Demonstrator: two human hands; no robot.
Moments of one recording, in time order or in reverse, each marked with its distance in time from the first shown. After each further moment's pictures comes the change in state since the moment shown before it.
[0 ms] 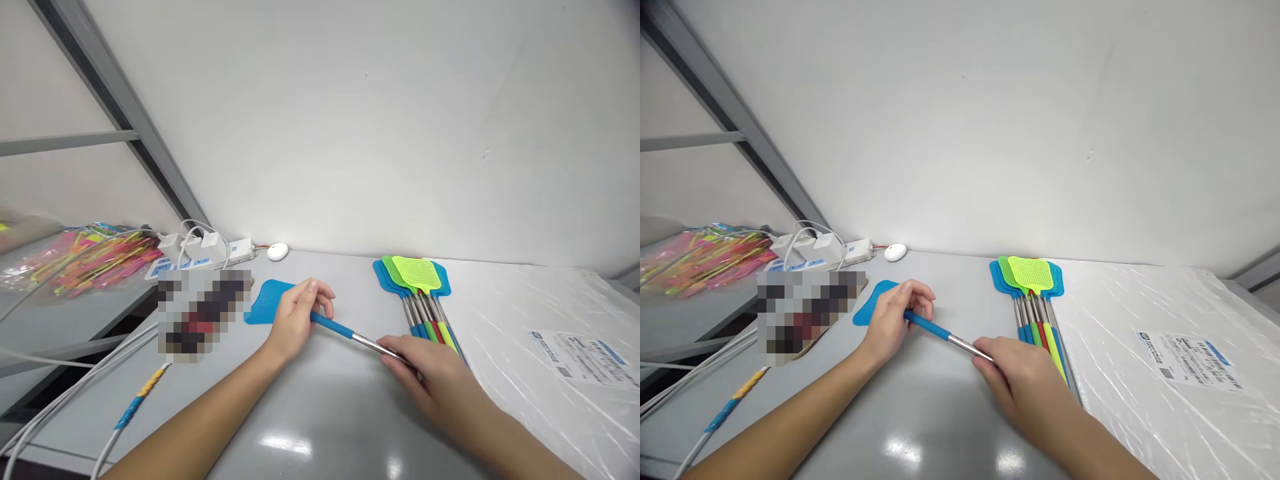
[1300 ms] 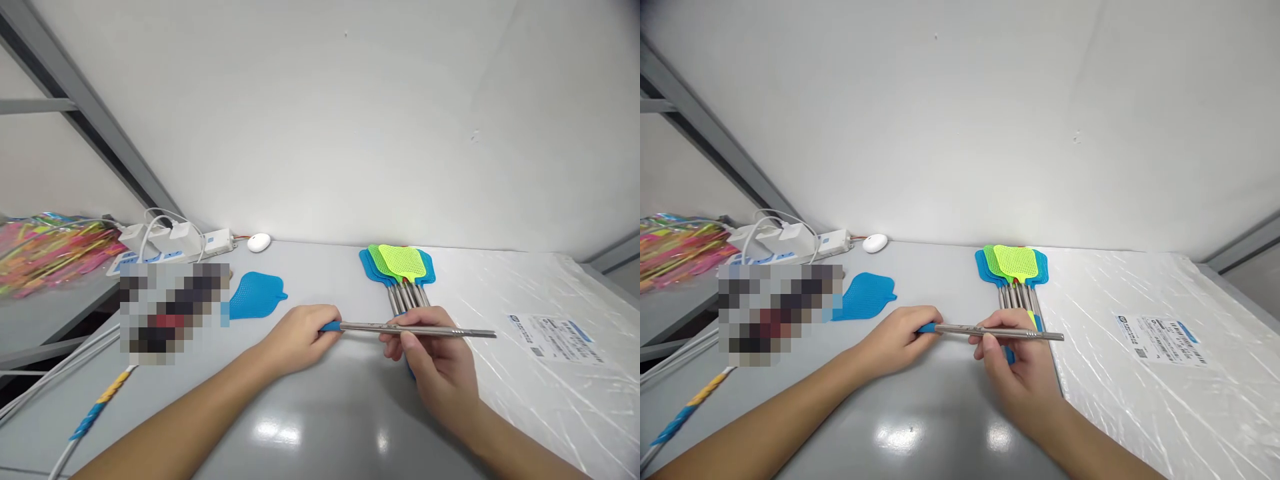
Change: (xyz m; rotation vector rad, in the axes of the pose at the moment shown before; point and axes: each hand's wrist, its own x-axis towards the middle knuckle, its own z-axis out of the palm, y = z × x) left_hand -0.007 -0.013 0.015 0.774 -0.552 0.150; right_hand -0.010 0.007 0.011 0.668 0.439 0.109
